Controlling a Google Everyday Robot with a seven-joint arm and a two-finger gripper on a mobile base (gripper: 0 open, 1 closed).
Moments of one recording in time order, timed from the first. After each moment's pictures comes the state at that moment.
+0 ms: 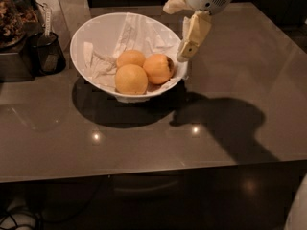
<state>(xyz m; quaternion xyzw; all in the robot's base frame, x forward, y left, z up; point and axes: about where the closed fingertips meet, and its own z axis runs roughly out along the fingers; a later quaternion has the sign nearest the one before) 0.591 -0.062 0.991 -0.73 0.62 0.12 0.27</state>
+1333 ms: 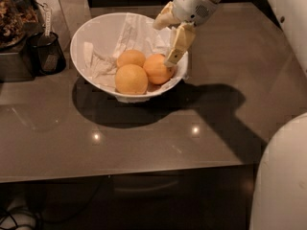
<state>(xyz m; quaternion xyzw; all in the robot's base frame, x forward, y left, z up) 0.615 -0.038 0.954 -0.74 0.61 0.16 0.25</state>
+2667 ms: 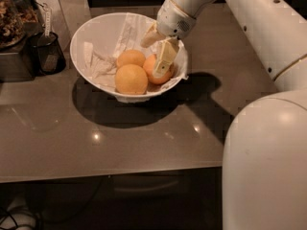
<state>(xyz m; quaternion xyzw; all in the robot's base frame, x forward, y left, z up) 0.627 -0.010 0.904 -0.76 0.59 0.20 0.20</state>
